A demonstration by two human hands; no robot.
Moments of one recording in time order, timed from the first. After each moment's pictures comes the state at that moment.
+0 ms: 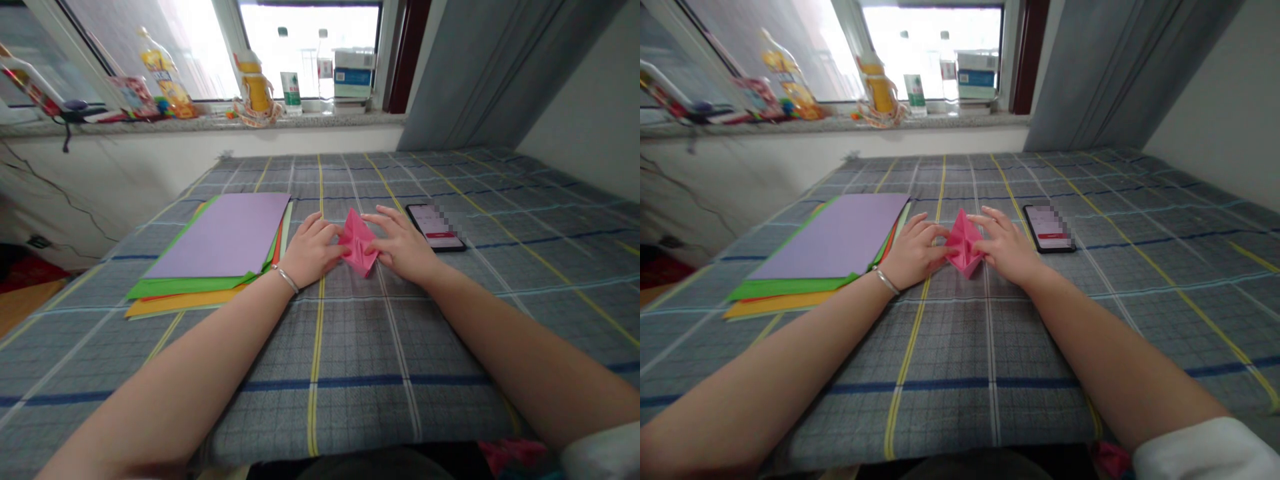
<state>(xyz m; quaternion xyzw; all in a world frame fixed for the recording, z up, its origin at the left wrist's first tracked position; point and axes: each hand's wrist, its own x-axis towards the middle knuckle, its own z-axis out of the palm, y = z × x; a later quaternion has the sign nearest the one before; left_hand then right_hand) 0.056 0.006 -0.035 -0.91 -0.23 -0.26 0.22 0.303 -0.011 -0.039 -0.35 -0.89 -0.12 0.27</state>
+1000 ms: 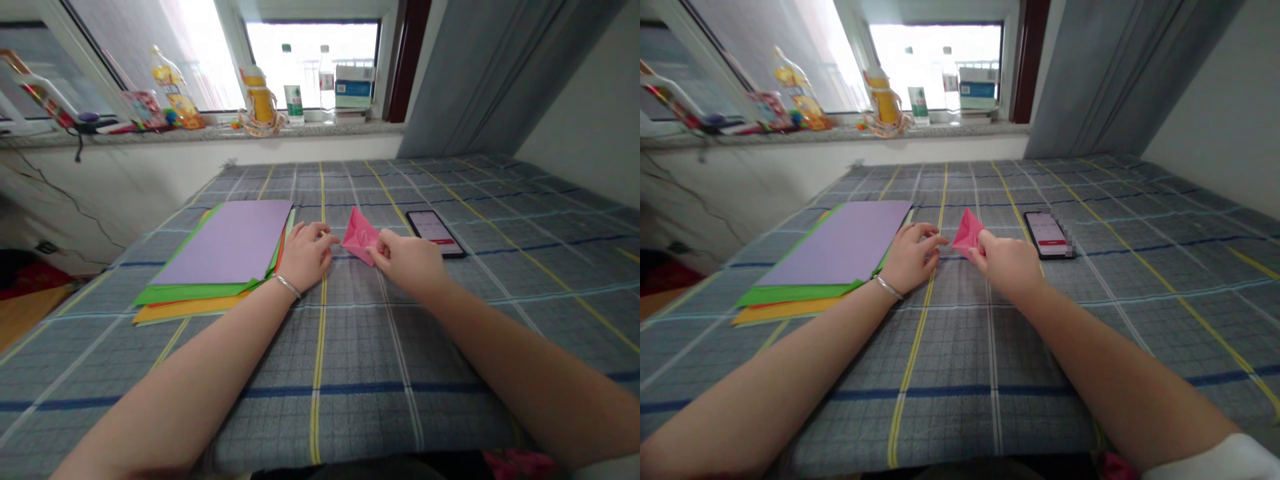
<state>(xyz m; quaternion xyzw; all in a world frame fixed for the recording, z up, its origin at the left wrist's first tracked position) 0.055 0.000 -0.033 -0.86 -0.42 -0.26 0.13 0.266 -0.052 0.002 -0.64 -0.74 -0.13 0.16</state>
